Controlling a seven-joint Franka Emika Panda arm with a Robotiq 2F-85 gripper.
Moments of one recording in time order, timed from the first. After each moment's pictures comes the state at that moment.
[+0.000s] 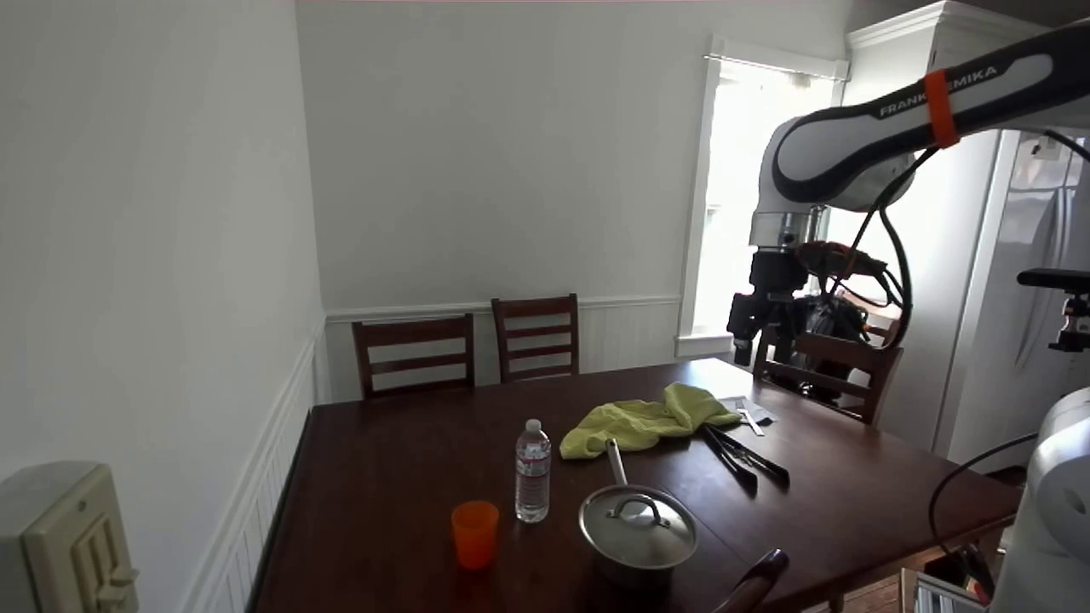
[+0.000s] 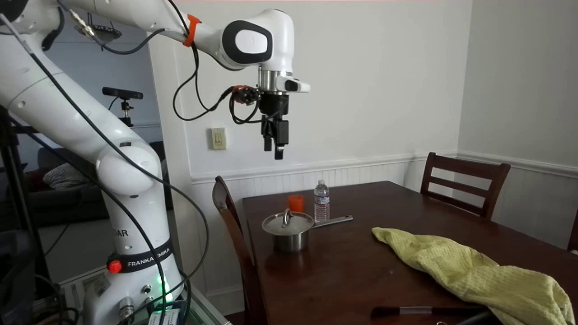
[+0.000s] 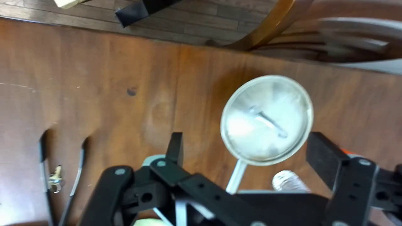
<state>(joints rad) -0.24 -0.66 -0.23 -2.54 -0.03 1.87 0.02</state>
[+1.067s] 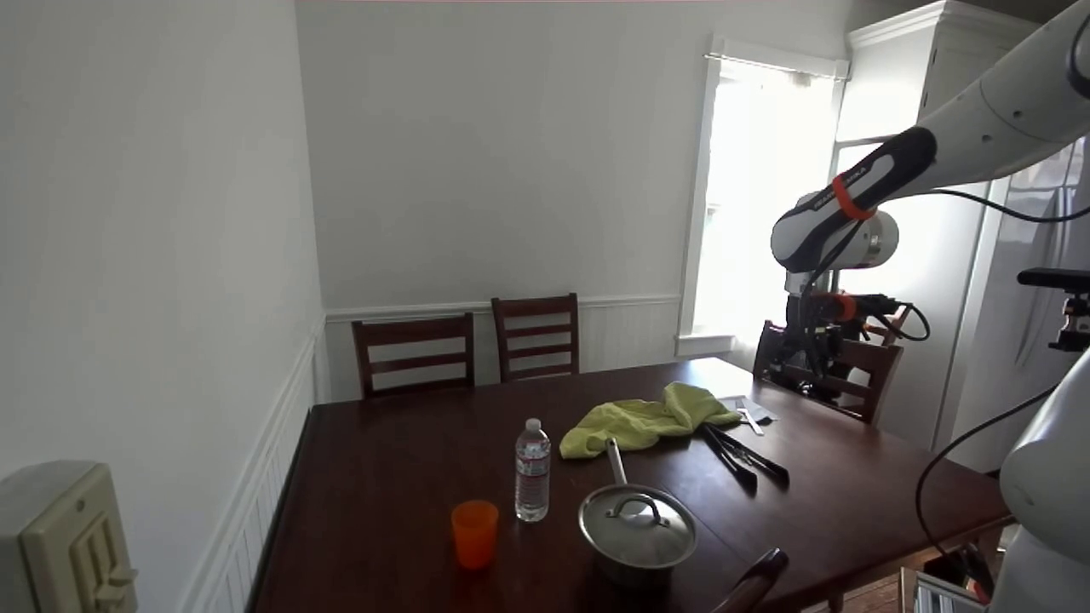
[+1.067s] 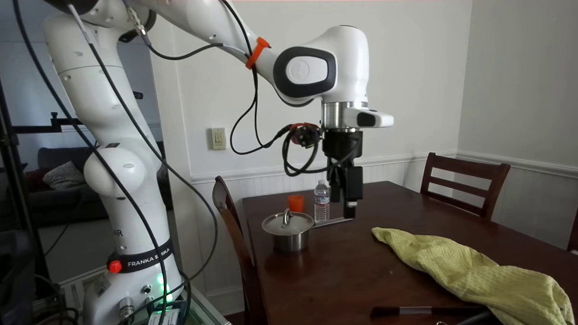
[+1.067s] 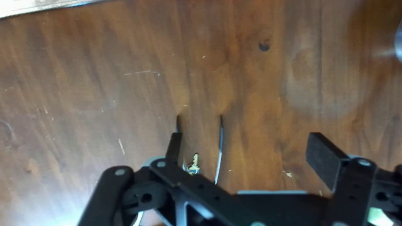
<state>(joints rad) -0.44 -0.19 -0.45 -2.37 -0.15 2.19 -0.09</state>
